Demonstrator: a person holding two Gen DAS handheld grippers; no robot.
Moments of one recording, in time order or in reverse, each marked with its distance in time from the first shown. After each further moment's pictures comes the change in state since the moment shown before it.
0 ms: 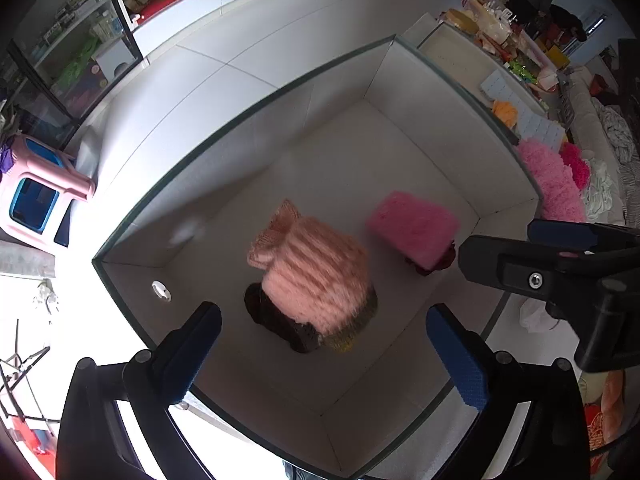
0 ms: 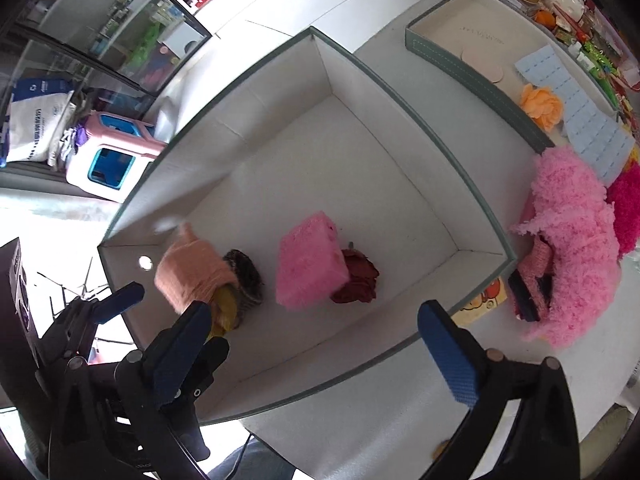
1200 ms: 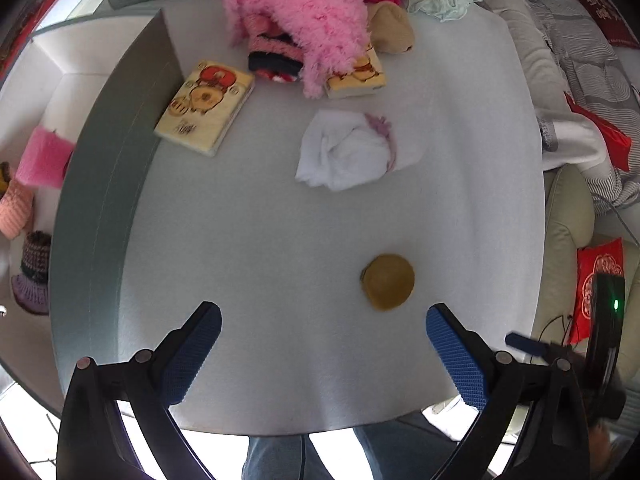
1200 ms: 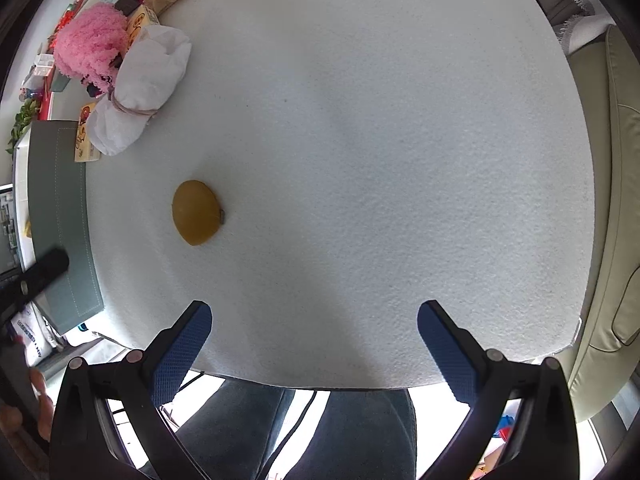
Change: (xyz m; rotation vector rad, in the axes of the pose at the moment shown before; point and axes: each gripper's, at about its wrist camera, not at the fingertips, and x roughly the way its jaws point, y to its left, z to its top) left arm 0.040 -0.236 -0.081 0.439 0.307 -0.150; right arm -0.018 -0.247 -0.363 0.872 0.040 0.008
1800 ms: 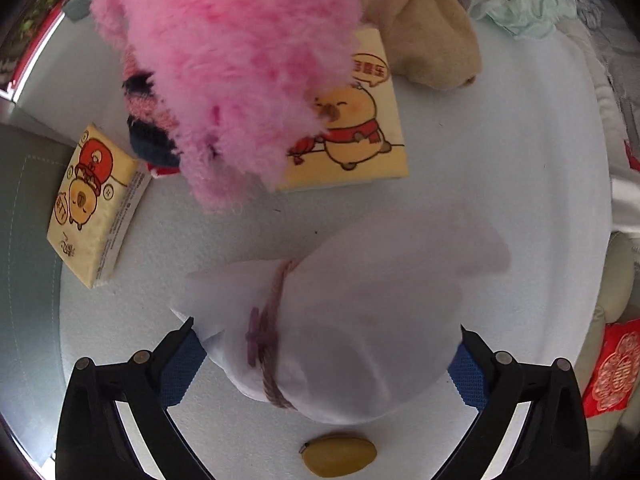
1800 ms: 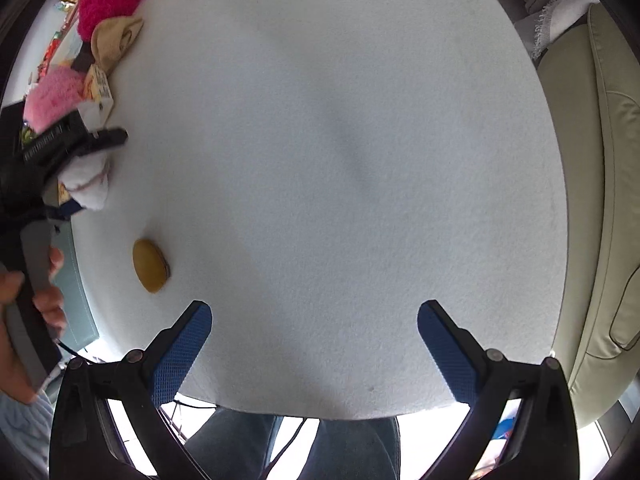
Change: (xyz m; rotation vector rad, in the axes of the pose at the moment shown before) left arm 0.093 -0.039 0.087 -0.115 0.011 0.160; right arm -0.024 -0.041 0.059 0.068 -0.088 0.030
